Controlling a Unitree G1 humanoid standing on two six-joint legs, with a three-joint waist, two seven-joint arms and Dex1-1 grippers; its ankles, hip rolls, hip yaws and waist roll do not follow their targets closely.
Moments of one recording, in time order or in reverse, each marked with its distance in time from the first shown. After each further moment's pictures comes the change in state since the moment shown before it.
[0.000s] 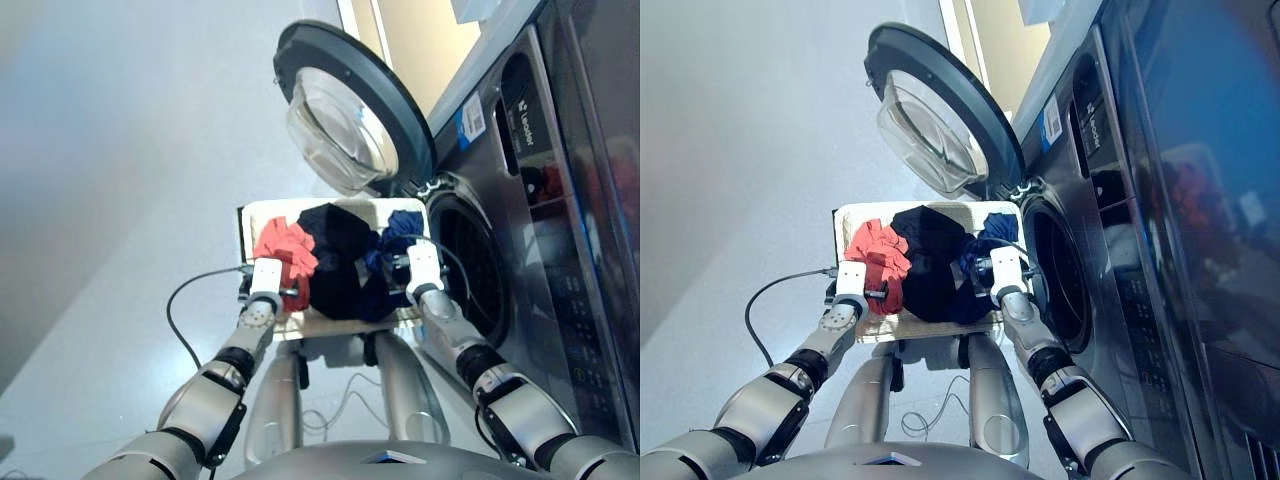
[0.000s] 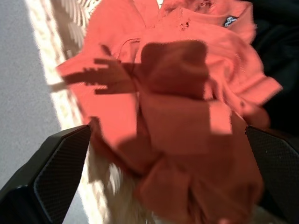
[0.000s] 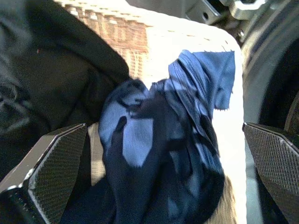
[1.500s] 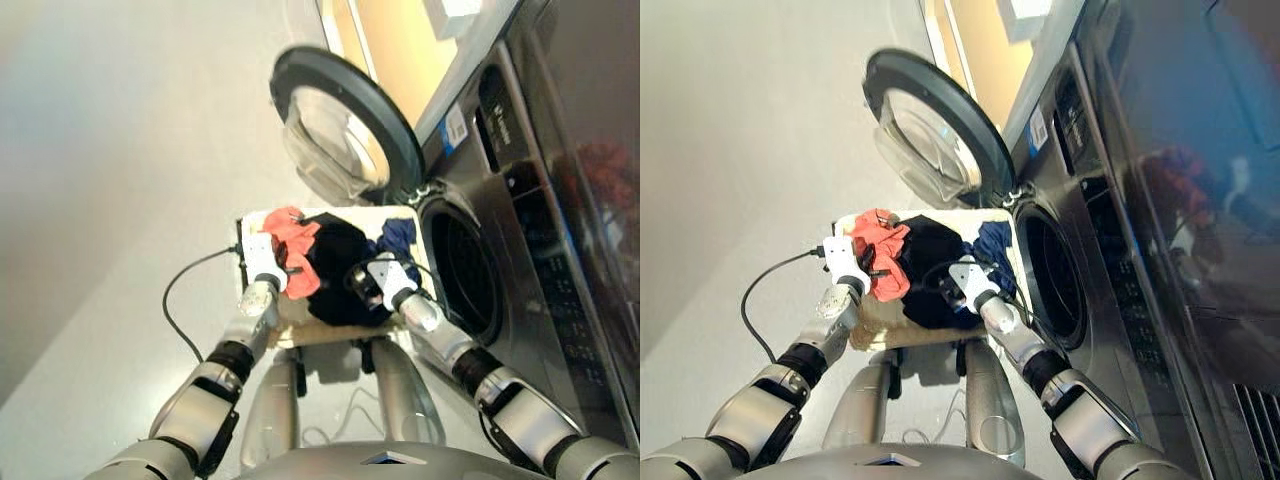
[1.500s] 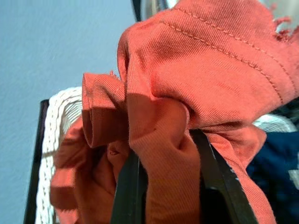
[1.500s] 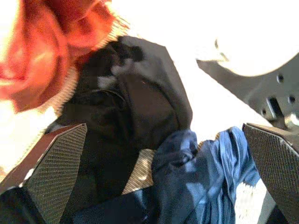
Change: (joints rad) left arm 0.246 0.003 0.033 -0.420 -0.247 -0.059 -0.134; right arm 0.159 -0.073 0.222 -0.138 -0.313 -0.014 0.129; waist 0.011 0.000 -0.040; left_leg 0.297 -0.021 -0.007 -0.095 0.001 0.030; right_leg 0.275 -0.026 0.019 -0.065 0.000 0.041
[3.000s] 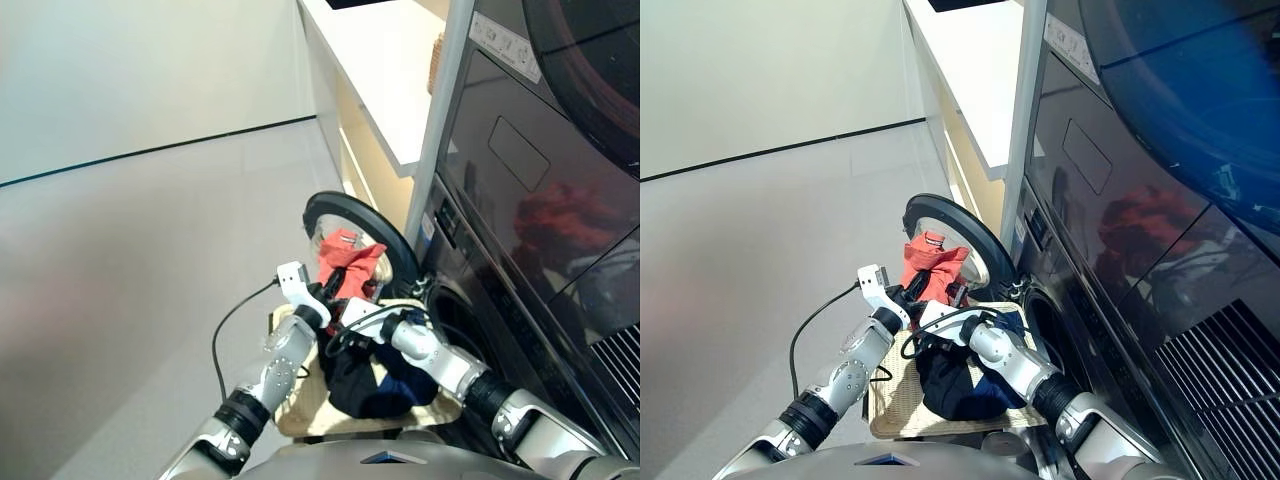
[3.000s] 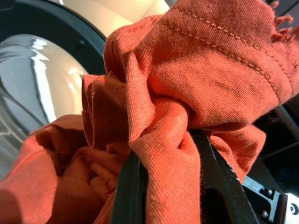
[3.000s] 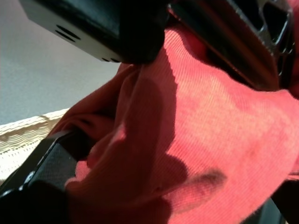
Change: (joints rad) left arm 0.204 -0.023 -0.180 -0.423 -0.399 0.182 -0.171; right arm 0.058 -0.050 0.129 -0.242 -0.262 -0.008 0.065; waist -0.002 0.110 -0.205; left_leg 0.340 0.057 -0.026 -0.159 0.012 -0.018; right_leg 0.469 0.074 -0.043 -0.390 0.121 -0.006
